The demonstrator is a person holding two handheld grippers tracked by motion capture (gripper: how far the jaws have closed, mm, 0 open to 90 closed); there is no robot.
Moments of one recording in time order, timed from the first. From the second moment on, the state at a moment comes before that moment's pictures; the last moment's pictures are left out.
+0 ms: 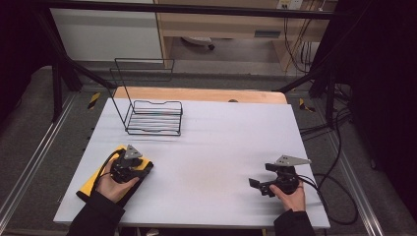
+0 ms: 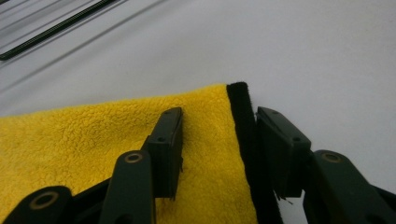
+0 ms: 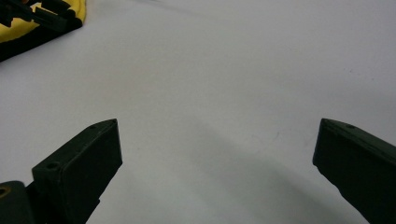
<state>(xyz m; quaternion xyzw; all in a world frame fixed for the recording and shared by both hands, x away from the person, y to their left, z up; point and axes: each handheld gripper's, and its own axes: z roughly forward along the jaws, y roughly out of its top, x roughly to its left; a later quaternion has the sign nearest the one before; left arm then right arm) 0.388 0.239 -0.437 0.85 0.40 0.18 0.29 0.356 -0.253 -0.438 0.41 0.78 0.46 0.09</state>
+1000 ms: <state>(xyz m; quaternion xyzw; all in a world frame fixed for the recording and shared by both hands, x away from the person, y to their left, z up) 0.392 0.249 -0.424 0.83 0.44 0.16 0.30 0.357 -0.253 -0.439 0.41 0.78 0.46 0.08</state>
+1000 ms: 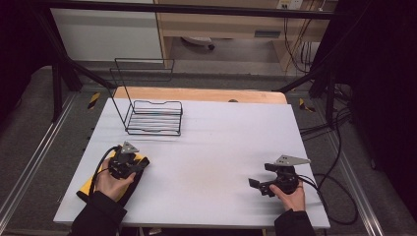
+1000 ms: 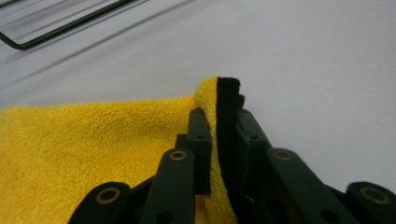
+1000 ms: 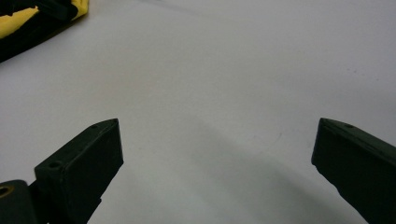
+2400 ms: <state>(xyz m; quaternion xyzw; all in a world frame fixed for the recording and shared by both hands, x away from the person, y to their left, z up) 0.373 0.127 -0.419 0.86 0.38 0.12 0.33 0.357 -0.252 -0.439 0.41 0.78 0.46 0.09</state>
